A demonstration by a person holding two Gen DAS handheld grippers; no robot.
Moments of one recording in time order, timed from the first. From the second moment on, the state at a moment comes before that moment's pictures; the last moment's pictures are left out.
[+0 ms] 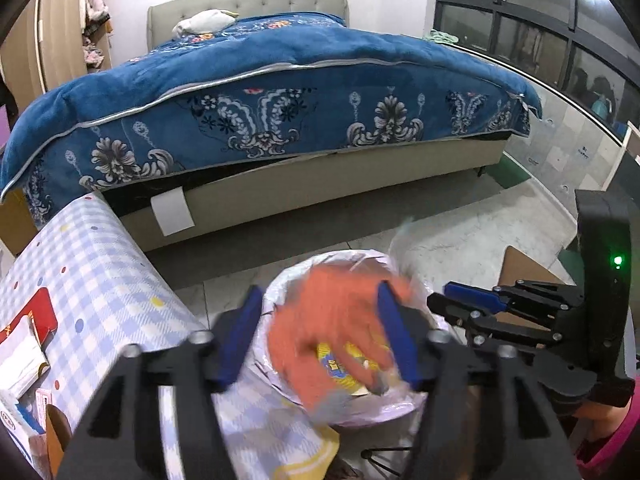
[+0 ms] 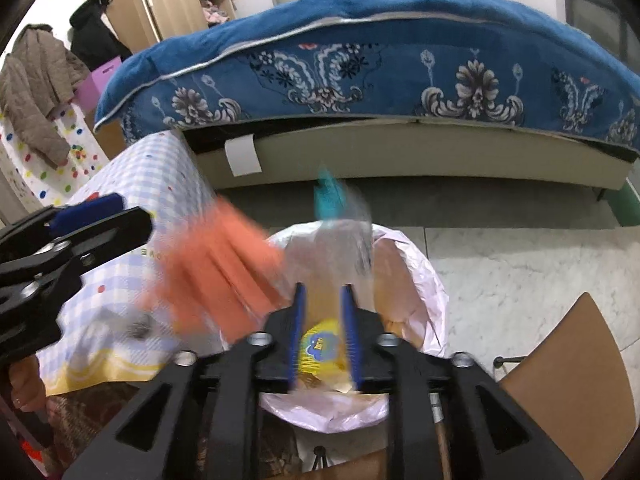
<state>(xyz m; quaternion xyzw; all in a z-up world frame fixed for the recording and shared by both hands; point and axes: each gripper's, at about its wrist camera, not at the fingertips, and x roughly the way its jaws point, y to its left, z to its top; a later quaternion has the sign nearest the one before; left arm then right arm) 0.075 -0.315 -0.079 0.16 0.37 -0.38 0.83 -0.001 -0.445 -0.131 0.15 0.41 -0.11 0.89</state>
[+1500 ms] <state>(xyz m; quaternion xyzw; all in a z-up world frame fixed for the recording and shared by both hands) 0.054 0.072 -0.063 0.00 0.39 -0.03 0.92 0.061 -0.153 -0.068 -0.04 0.41 0.14 0.90</state>
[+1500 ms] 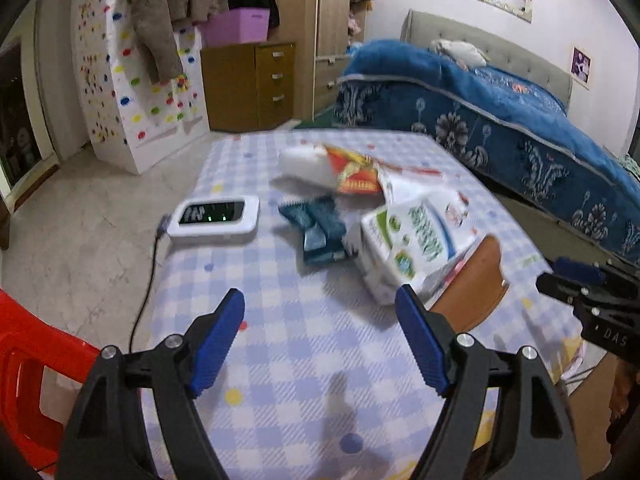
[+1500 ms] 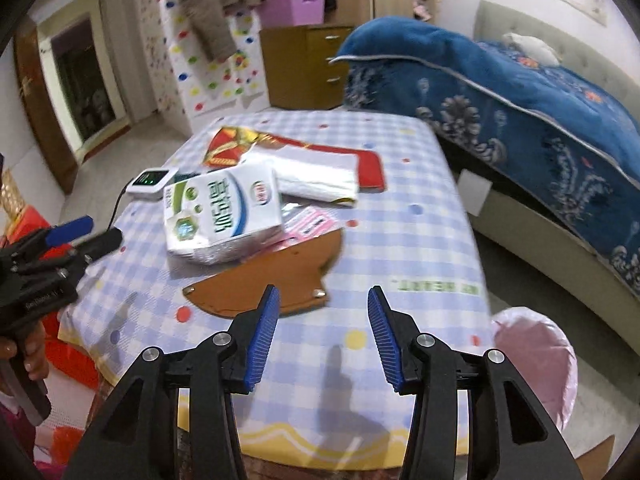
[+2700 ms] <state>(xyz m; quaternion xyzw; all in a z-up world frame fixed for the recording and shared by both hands) 0.037 -0.015 -0.089 0.03 0.43 -0.12 0.89 0.053 -0.202 -0.075 0.00 0.42 0.11 0.90</state>
